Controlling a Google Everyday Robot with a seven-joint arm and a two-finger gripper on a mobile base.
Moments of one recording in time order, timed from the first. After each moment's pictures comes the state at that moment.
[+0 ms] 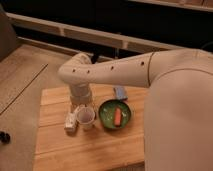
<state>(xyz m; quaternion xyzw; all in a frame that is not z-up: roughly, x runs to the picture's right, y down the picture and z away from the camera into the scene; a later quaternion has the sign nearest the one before) -0.108 0.103 0.703 -0.26 0.23 0.64 0.68</state>
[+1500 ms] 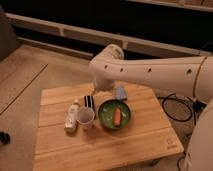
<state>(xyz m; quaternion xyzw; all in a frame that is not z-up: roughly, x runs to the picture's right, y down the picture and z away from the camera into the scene) -0.016 0.020 0.712 -0.18 0.12 0.68 0.70</state>
